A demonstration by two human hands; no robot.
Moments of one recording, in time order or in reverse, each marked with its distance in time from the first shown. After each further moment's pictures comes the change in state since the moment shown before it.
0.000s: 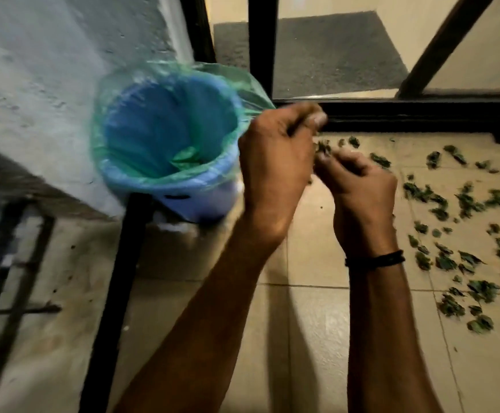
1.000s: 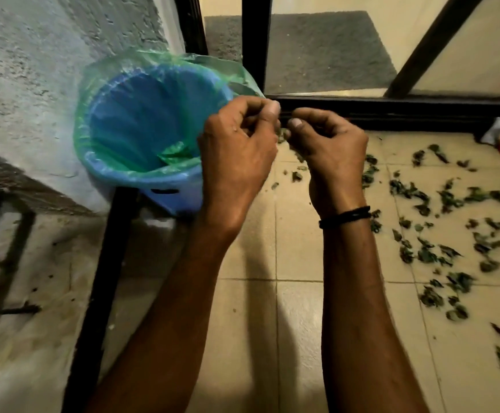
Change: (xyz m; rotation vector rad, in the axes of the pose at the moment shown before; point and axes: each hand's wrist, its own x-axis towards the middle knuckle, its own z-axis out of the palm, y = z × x) left_hand 0.009 -0.024 -0.024 -0.011 0.072 -0.022; right_hand 0.028 -0.010 0.038 -0.089 -0.040 -0.101
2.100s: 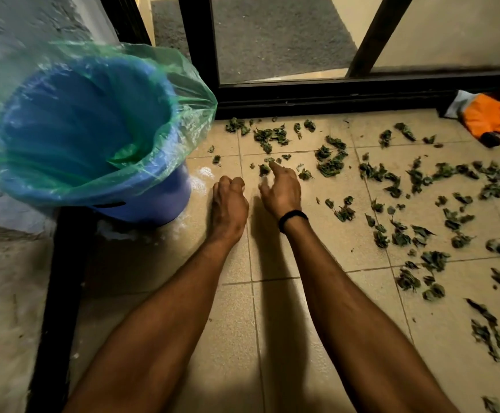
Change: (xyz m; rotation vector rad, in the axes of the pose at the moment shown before) left_hand -0.037 -0.192 0.092 0.816 -0.367 -0.052; right_hand 0.051 0.170 -0.043 -0.915 -0.104 0.126
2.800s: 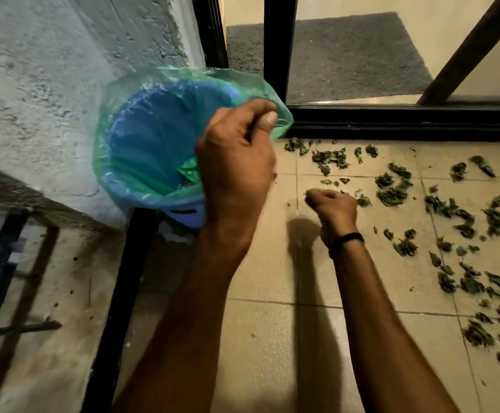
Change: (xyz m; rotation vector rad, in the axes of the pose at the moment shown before) left_hand -0.011 0.043 -0.215 -0.590 0.579 0.111; right_hand -0.017 -0.048 -0.013 0.686 0.011 0.350
